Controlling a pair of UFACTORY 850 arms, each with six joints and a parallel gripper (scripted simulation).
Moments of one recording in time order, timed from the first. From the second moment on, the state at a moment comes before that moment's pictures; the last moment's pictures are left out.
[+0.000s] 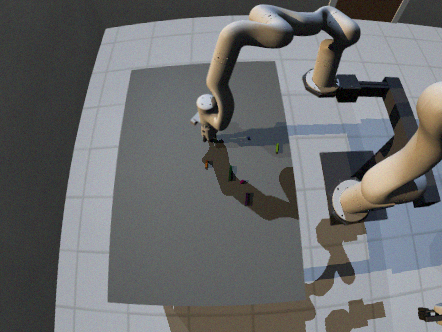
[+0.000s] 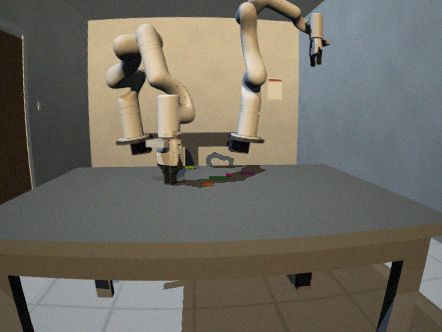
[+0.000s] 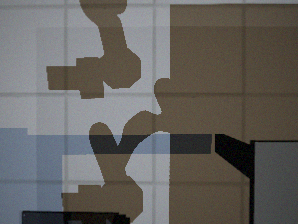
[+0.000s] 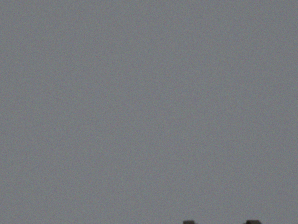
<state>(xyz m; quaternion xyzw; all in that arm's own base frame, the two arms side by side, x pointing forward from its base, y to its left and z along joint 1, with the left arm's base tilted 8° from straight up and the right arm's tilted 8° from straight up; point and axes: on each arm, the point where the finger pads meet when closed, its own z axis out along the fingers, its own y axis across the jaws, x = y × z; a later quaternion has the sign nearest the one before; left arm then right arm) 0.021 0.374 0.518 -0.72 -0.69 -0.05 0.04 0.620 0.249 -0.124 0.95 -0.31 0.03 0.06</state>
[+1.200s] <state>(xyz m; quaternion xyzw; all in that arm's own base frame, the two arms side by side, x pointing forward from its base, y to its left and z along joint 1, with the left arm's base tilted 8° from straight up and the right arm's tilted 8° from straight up) 0.021 0.374 0.518 -0.72 -0.69 -0.05 0.04 0.620 0.249 -0.124 0.95 -0.31 0.03 0.06</state>
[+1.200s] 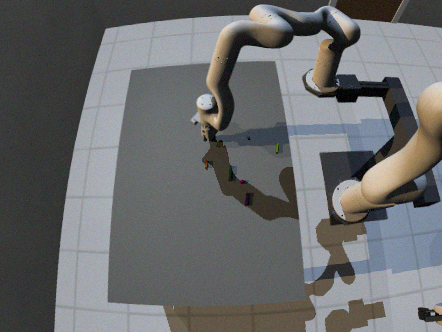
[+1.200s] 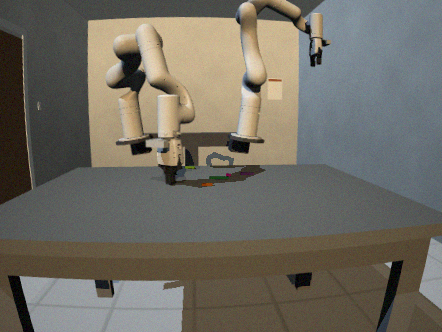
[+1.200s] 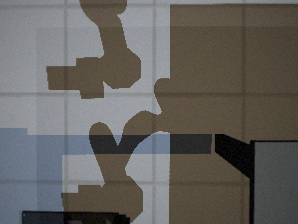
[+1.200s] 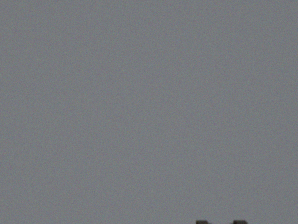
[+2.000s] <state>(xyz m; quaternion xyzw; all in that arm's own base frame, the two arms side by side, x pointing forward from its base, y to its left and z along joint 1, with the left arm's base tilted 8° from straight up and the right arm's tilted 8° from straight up) 0.021 0.374 0.518 -0.72 -0.69 -0.05 0.04 0.619 0.260 -0.048 0.95 -0.31 0.03 0.06</state>
